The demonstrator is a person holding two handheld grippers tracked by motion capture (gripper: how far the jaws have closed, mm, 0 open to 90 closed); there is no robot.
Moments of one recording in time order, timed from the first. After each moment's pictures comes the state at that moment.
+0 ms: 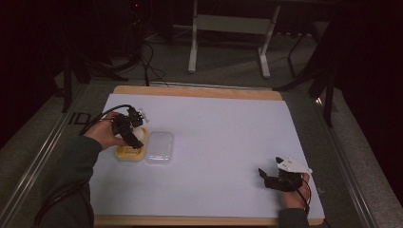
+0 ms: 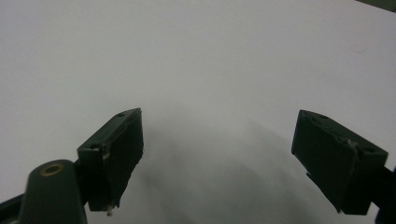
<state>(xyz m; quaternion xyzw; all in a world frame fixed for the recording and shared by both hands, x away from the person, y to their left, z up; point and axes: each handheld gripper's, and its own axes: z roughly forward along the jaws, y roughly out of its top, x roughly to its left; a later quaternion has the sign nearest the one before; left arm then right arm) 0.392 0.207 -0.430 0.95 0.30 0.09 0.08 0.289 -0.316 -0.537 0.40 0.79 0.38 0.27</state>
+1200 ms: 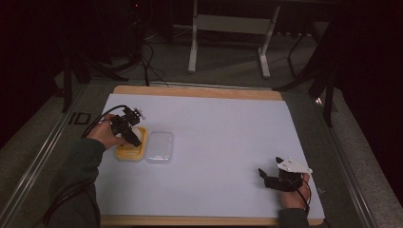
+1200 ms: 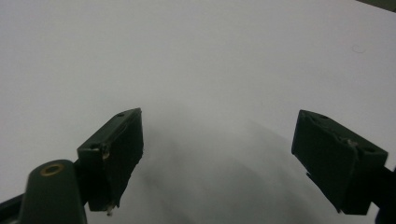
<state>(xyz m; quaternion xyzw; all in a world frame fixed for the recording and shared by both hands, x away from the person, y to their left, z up) 0.410 0.220 -0.454 0.92 0.39 0.08 0.07 0.289 -0.316 -0.537 0.40 0.79 0.38 0.27</state>
